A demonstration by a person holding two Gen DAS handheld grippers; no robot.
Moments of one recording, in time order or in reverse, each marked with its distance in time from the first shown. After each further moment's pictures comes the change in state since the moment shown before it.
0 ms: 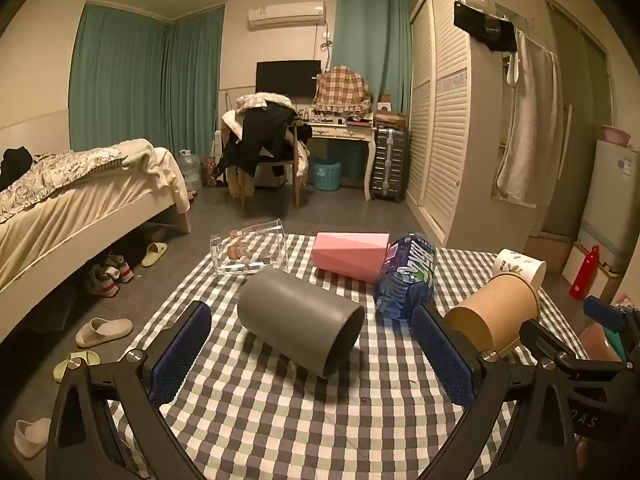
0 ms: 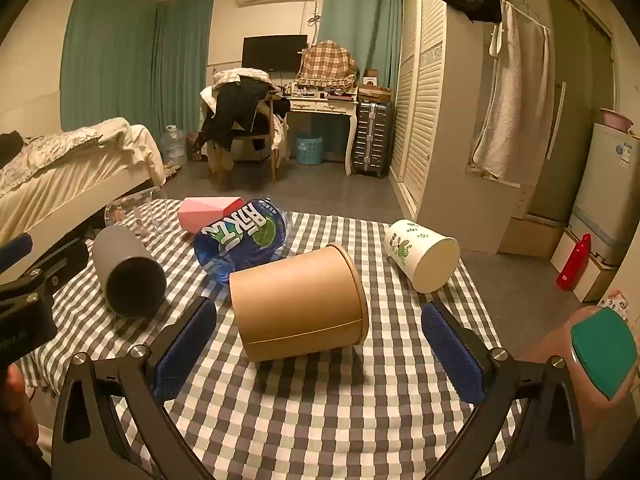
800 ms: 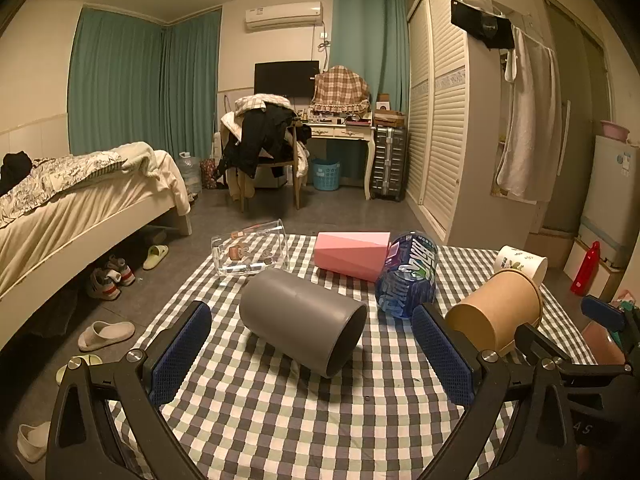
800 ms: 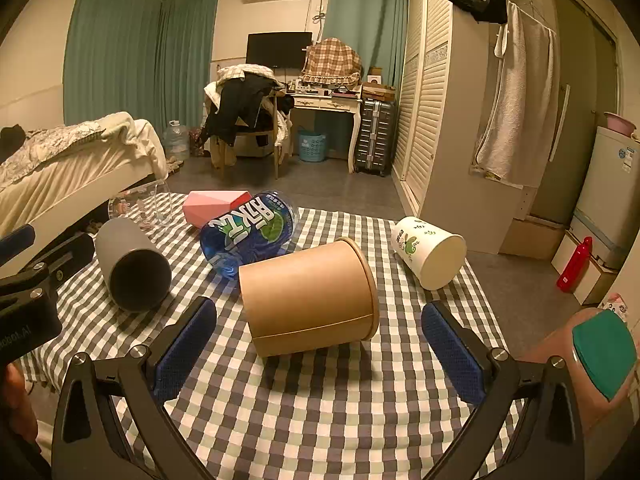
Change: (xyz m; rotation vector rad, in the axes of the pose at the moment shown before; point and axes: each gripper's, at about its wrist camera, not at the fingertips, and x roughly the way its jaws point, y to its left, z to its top) left arm 0.002 0.000 -0.002 0.013 -0.007 0.008; right arm 0.003 0.009 -0.002 -0.014 0.005 -0.004
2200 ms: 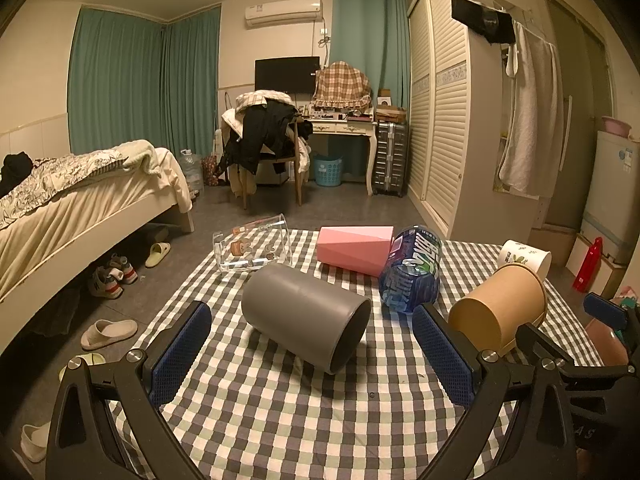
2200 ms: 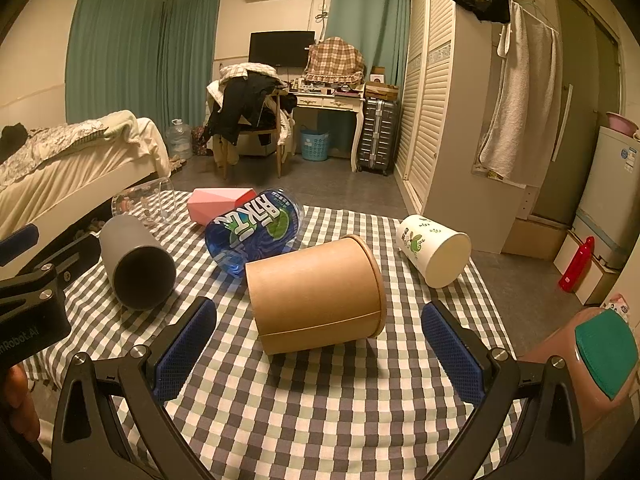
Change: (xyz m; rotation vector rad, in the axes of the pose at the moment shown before) left arm -0.001 0.005 -0.002 -0.002 0.005 0.001; right arm -0.001 0.003 0.000 -0.007 0.004 0.011
